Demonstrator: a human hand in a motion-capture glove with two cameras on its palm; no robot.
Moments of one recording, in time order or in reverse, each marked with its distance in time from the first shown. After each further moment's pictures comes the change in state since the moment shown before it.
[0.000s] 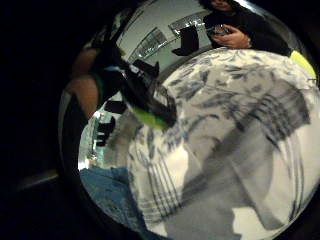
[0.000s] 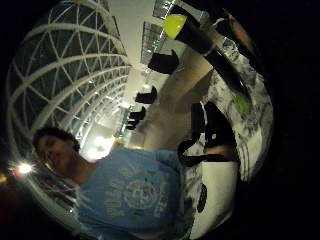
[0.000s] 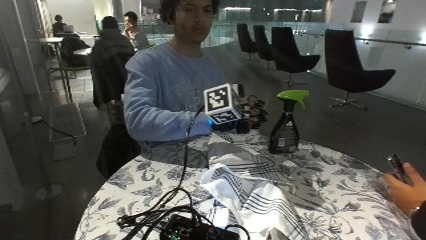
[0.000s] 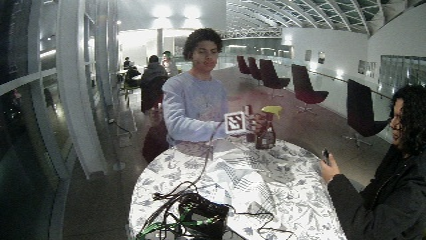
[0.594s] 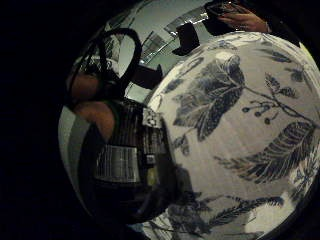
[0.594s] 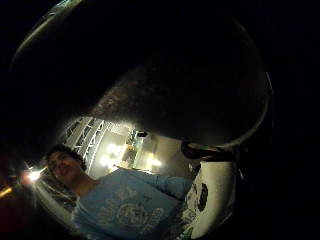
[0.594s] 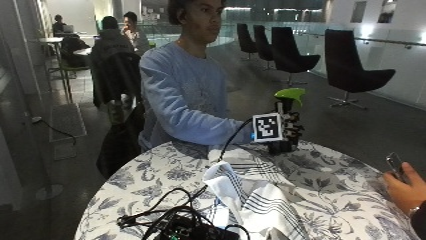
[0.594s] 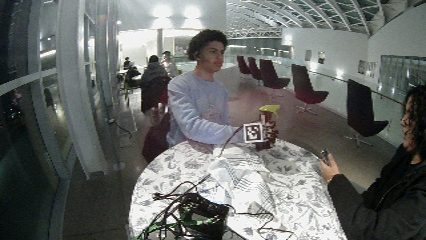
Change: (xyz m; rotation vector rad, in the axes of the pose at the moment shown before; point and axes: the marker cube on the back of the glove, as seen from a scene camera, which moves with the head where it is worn) arm 0.033 -0.102 0.107 -0.049 -0.264 0.109
